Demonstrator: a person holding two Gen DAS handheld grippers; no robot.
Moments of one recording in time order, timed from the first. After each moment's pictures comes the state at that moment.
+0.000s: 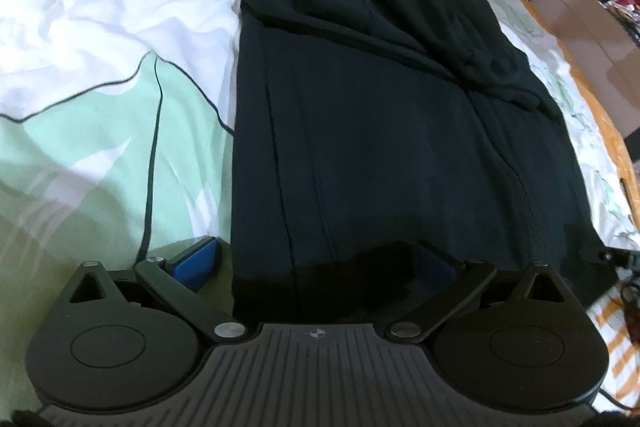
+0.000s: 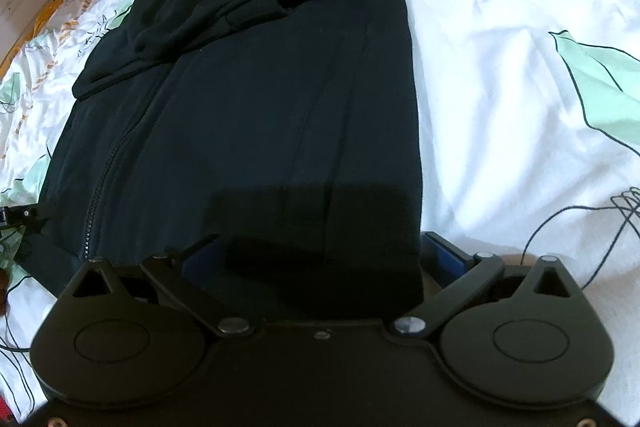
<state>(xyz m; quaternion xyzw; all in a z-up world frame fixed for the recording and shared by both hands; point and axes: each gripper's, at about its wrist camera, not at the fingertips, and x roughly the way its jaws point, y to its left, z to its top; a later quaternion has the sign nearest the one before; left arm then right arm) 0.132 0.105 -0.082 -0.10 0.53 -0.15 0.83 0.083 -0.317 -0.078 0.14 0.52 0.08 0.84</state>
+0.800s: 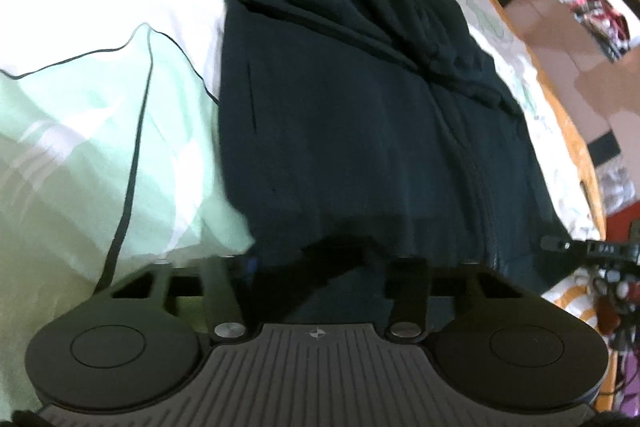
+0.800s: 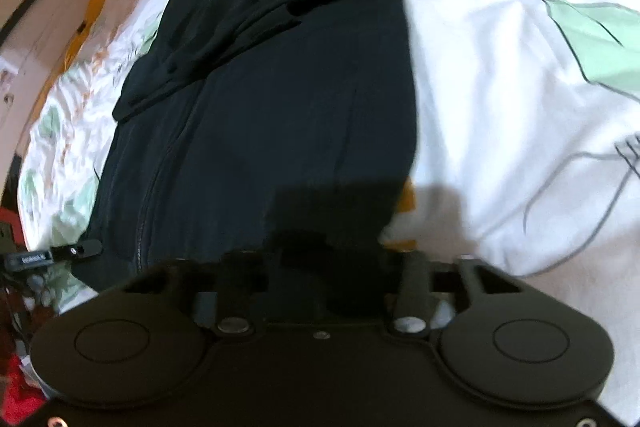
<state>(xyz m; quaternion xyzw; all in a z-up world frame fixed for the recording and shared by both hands) 0.113 0.116 -0.076 -0.16 0.52 -0.19 0.82 0.063 -0.348 -0.072 0.23 0.52 0.12 0.82</state>
